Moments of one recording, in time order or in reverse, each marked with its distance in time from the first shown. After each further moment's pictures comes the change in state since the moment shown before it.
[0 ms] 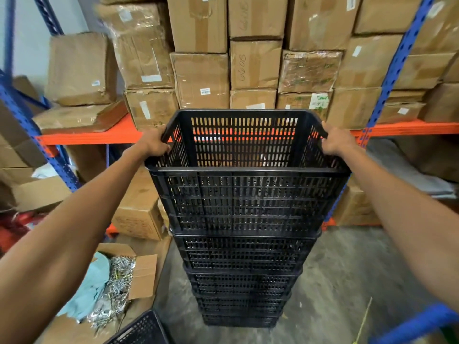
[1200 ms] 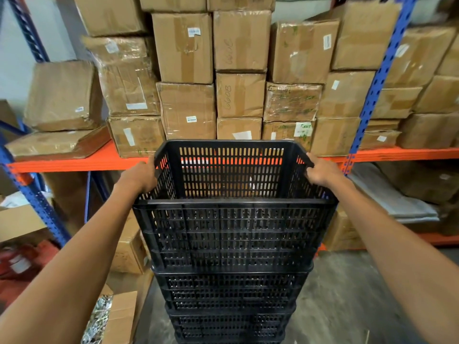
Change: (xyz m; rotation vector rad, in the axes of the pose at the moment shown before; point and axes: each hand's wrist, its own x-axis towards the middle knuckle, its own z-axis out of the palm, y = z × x) left_hand 0.028 0.008 0.024 0.228 -0.049 -0.068; right_hand 0.012 0.004 -0.004 0.103 -0.112 0.056
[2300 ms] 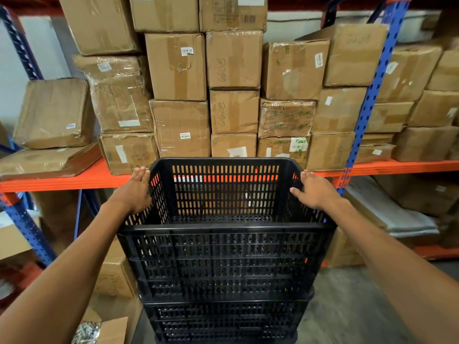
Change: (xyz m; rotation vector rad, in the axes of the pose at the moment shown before) left_hand 0.038 -0.004 0.007 0.155 -0.064 0.139; right_hand 0.008 -0.005 0.002 -0.292 0.133 -0.258
